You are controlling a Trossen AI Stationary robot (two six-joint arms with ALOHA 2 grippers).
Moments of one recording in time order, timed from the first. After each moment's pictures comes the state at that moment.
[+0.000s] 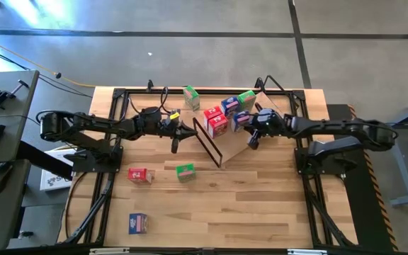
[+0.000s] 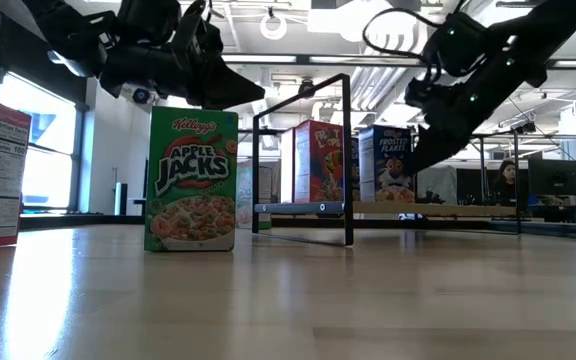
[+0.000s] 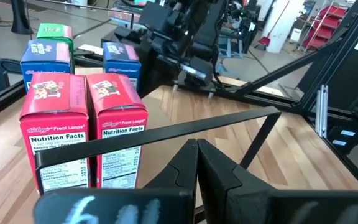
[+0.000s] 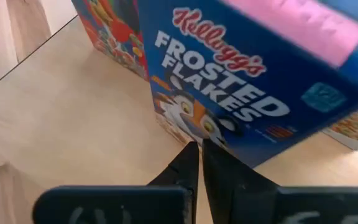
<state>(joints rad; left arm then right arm) 0.27 1.35 0.54 0.62 0.28 -0.15 -0.34 1.15 0.53 -0.12 0.09 0.04</state>
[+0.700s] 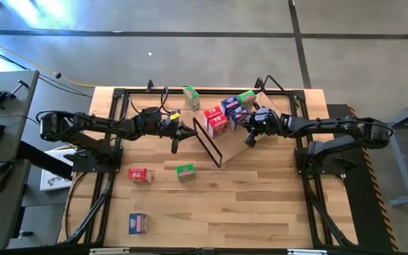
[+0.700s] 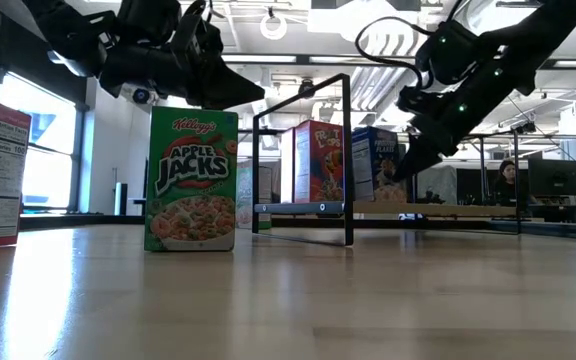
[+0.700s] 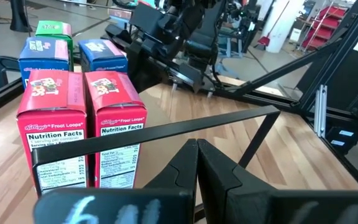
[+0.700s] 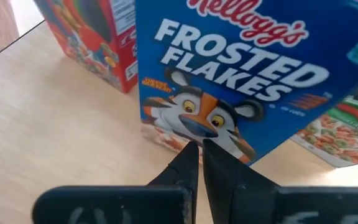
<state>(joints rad) 0.27 1.35 0.54 0.62 0.28 -0.16 -0.36 1.22 0.53 -0.03 0.14 0.00</state>
